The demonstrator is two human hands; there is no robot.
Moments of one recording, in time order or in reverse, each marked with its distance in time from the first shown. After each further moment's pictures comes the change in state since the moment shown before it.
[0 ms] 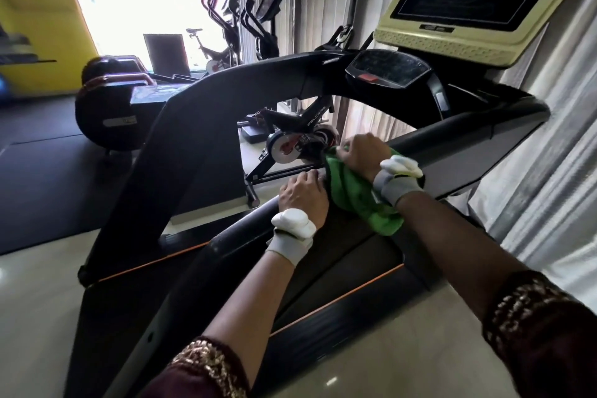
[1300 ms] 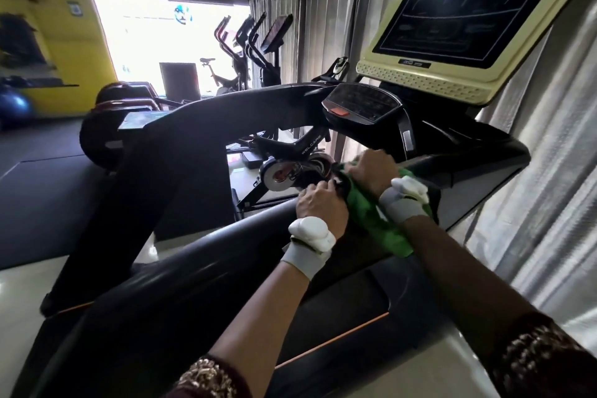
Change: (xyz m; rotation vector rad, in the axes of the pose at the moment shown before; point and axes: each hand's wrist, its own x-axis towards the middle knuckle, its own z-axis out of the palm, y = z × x) left_hand 0.083 0.162 0.072 0.102 -0.021 0.031; right_hand 0.087 0.151 -0.026 0.126 0.014 0.055
